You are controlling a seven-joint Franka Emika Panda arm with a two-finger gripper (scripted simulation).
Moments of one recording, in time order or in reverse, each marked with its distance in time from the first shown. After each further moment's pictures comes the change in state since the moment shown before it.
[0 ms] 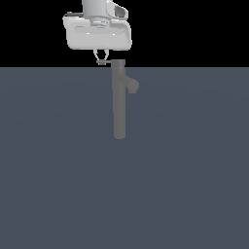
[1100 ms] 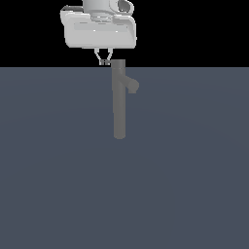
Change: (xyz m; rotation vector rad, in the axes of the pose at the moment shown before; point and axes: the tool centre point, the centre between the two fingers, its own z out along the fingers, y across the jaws) arm -0.042 0.004 0.000 -0.001 0.021 -0.011
